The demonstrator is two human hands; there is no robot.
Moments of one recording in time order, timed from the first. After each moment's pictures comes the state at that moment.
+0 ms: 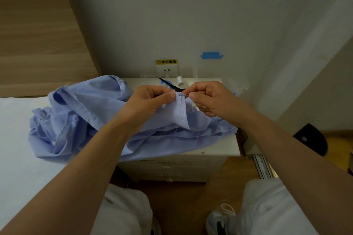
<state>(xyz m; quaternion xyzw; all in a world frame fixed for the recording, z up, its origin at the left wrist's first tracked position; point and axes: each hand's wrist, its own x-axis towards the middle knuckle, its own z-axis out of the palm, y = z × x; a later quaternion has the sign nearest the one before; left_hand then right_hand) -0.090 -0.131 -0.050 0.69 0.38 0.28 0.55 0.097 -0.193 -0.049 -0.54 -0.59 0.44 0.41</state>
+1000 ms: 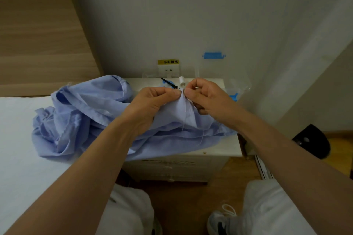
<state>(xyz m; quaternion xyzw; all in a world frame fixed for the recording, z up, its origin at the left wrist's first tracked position) -0.082 -0.127 -0.059 0.59 0.40 0.28 0.65 0.082 -0.187 -0.053 -0.54 -0.57 0.44 0.44</state>
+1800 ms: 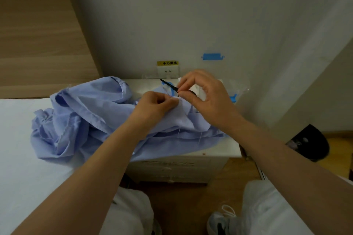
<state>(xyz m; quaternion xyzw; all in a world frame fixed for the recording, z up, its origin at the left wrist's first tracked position) -0.082 -0.133 -0.062 0.71 0.47 0.25 0.46 0.078 -0.182 -0.061 -0.47 -0.71 0.12 0.51</state>
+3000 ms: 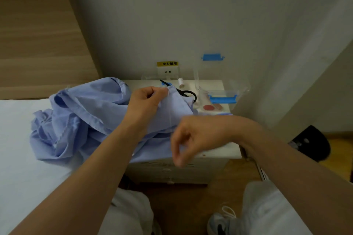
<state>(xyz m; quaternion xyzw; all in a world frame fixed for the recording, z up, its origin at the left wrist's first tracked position) -0.079 -0.127 -0.064 0.60 0.49 0.38 0.50 0.067 -0.203 -0.041 -0.42 -0.80 0.43 0.03</state>
